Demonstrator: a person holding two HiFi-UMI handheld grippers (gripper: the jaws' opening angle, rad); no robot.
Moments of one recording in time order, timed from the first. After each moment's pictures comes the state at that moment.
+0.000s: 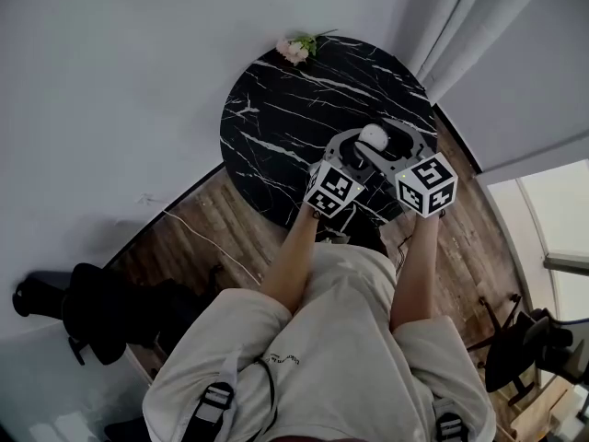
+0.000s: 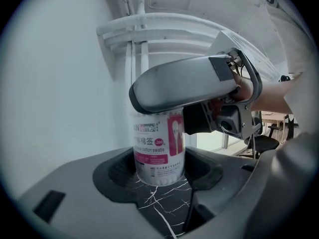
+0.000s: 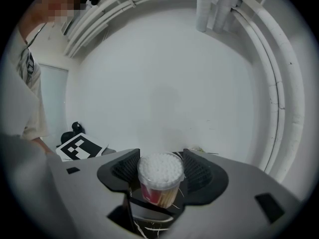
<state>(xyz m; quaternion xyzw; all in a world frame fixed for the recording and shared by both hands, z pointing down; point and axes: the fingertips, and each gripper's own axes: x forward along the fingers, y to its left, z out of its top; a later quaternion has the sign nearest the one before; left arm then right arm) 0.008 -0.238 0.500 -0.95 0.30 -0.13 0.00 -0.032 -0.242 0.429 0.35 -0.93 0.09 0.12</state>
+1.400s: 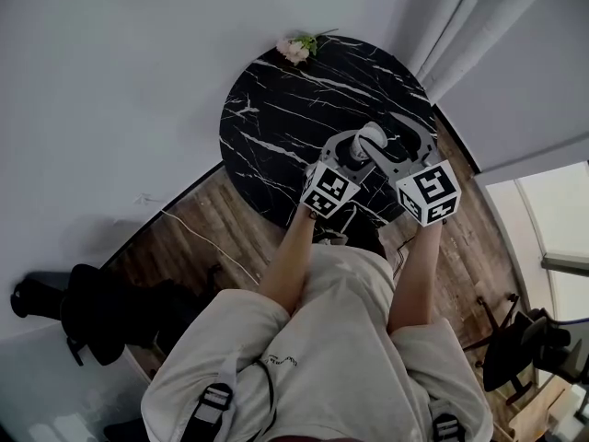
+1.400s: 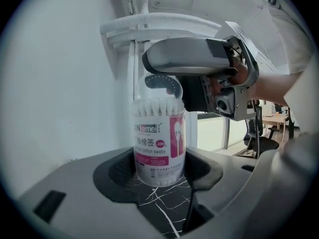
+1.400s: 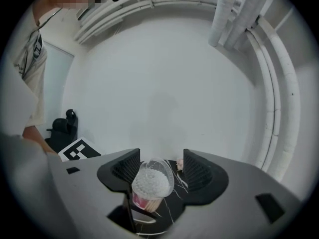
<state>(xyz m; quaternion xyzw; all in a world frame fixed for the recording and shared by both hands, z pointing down) -0.007 -0.244 0.508 -0.95 0.30 -0.13 -0.01 -0.034 -0.245 0.395 0.38 -0.92 0.01 0.13</state>
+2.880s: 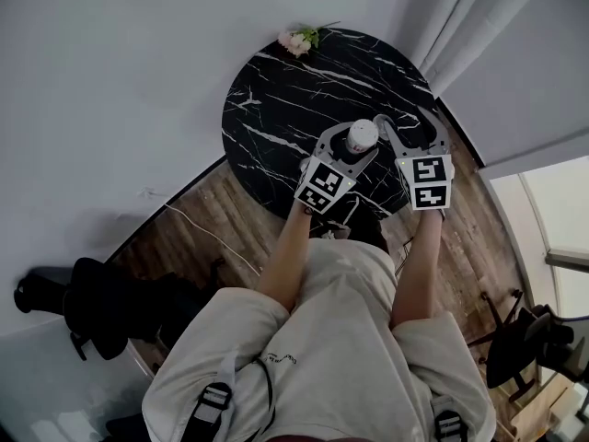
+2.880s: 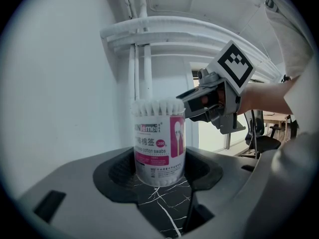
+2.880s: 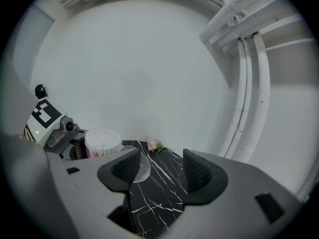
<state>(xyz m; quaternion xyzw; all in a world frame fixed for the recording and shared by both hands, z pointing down) -0.020 -0.233 0.493 -0.94 0.31 -0.13 0.01 0.032 -0.266 0.437 0.53 -0.82 -0.01 0.22</state>
